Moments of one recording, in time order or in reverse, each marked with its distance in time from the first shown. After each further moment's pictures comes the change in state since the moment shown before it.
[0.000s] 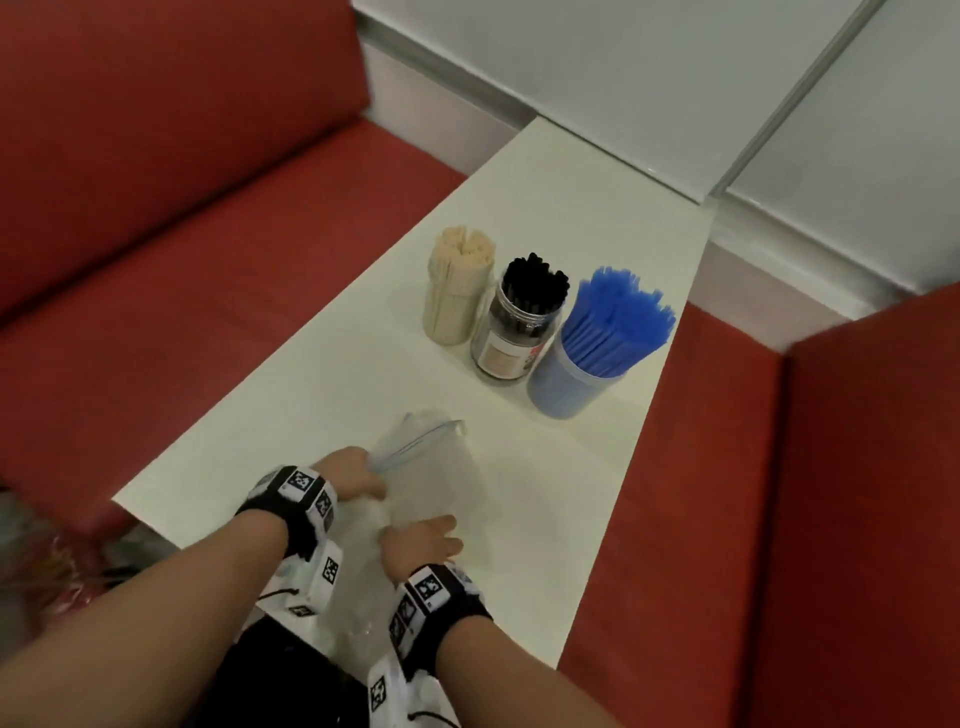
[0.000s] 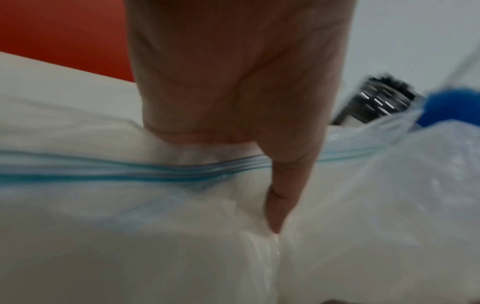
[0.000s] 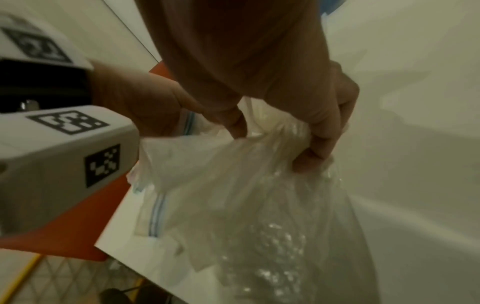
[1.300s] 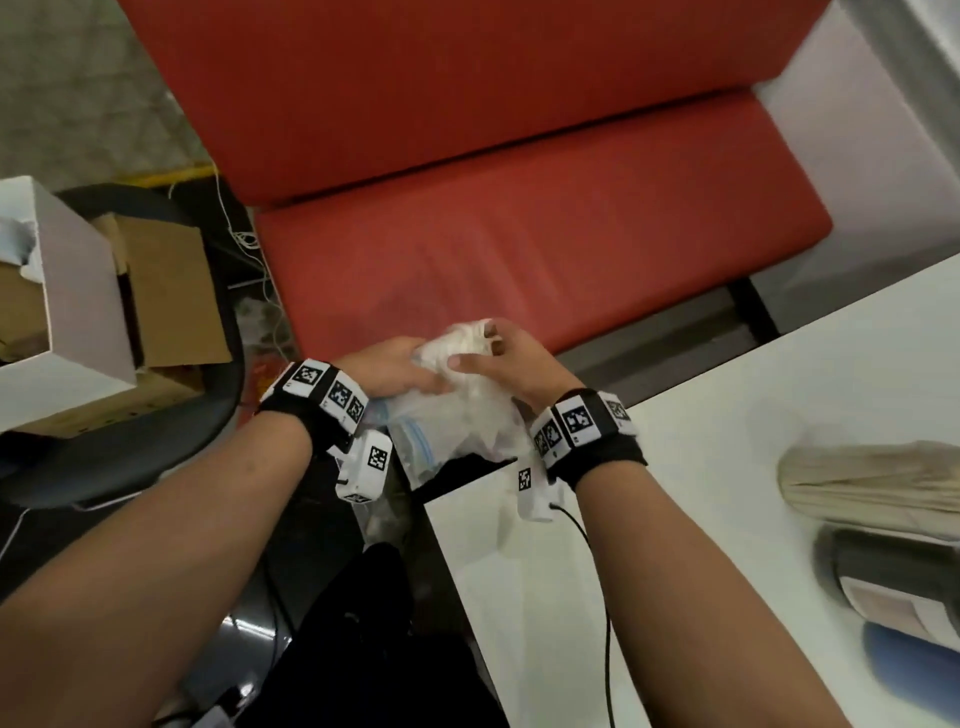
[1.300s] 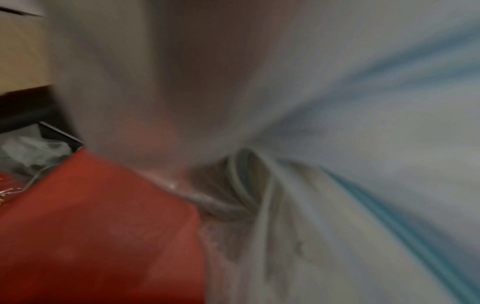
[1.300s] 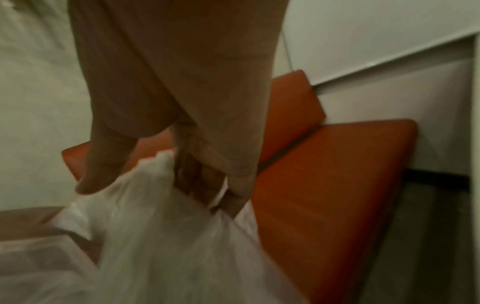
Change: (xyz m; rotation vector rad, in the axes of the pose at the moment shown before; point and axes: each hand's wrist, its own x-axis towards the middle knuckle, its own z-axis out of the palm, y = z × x) left_hand 0.029 -0.367 -0.191 -0.977 0.197 0.072; right_hand -0.032 -0.376 0.206 -0.315 -0.672 -0.887
